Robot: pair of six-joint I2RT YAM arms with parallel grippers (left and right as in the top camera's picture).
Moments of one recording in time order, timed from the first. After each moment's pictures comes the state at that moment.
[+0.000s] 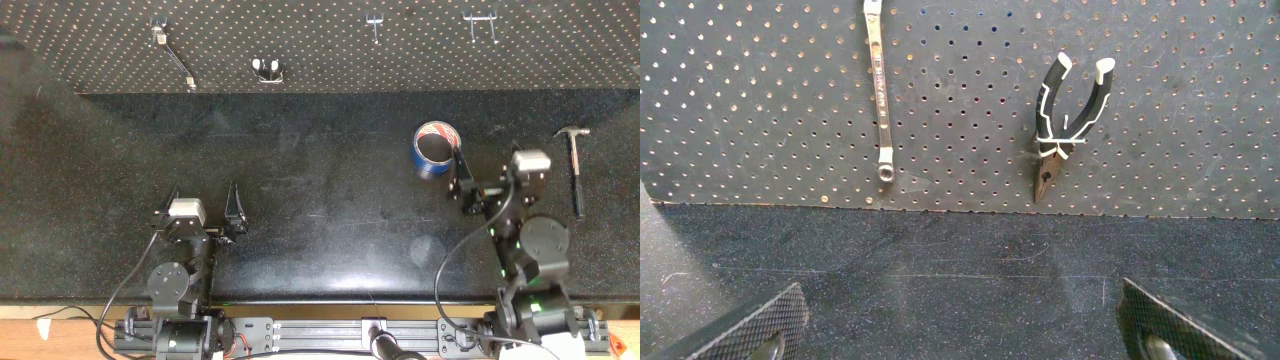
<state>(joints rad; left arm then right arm) 0.00 0.02 0.01 -0.07 0.00 -0.05 0.15 0.57 0.29 0.14 -0.01 0.17</state>
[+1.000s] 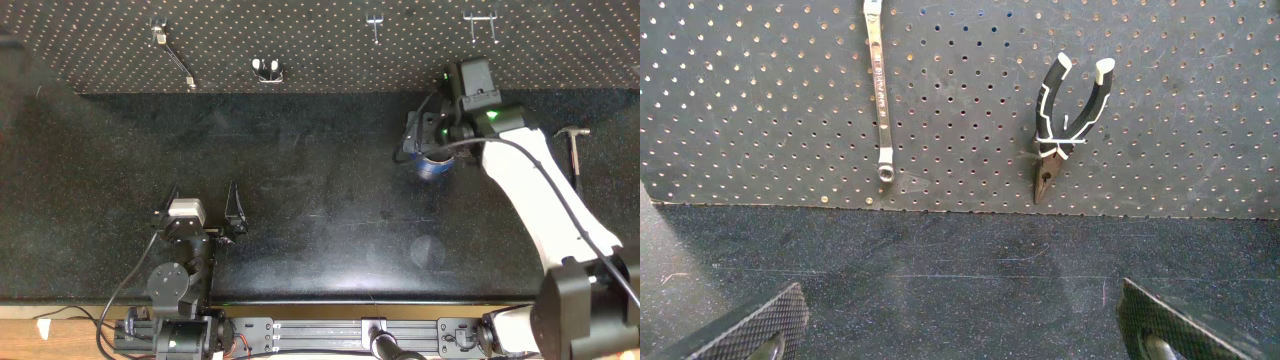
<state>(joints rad) 0.00 0.02 0.01 -0.07 0.00 -0.05 0.21 1.63 1.19 -0.77 -0.16 0.30</state>
